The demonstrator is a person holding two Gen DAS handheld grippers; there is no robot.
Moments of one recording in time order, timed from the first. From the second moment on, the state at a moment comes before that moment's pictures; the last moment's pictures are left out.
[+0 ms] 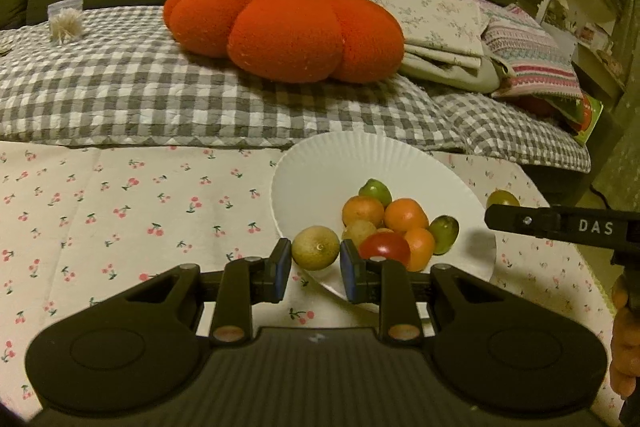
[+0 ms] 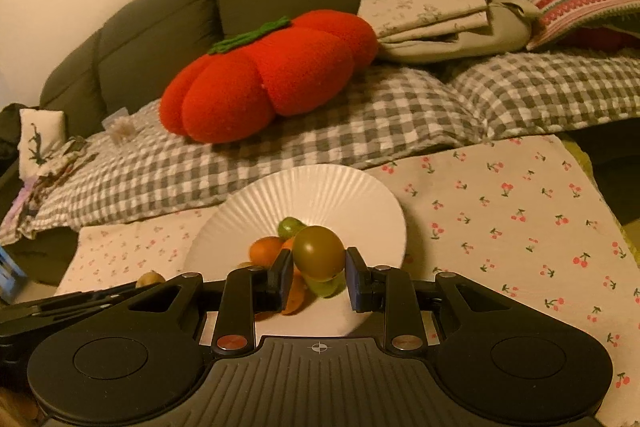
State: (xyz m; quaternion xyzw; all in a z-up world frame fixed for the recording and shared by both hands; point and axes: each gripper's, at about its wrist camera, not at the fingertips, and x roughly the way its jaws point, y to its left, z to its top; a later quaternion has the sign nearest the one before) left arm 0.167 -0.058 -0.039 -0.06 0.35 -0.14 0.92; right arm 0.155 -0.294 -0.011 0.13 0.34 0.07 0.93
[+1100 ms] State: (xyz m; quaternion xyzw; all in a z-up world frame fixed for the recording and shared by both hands) left arm 0.184 -0.041 -0.039 -0.10 0.33 -0.12 0.93; right arm 0.167 -0.309 -0.020 0.13 0.34 0.03 0.93
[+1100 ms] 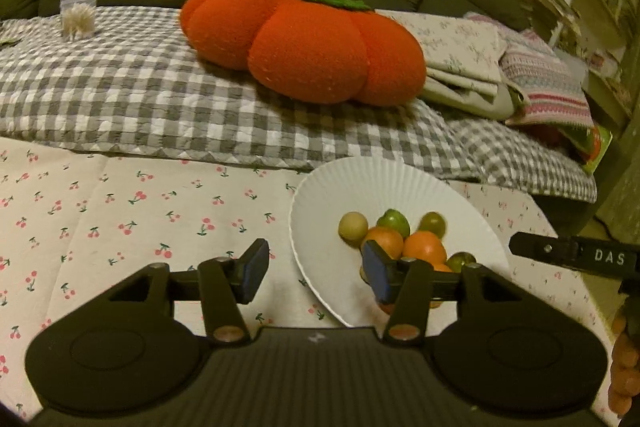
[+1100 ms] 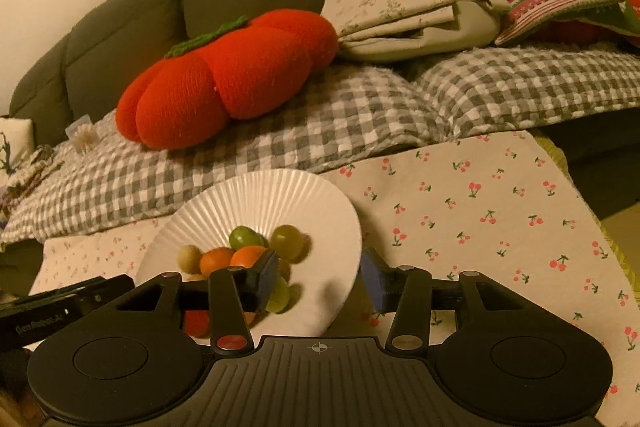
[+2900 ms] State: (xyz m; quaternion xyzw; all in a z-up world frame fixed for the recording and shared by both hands) left arm 0.035 -0.026 0.001 -0.02 0.36 0.01 0.93; right arm 0.024 -0.243 0.028 0.05 0.35 0.07 0.93
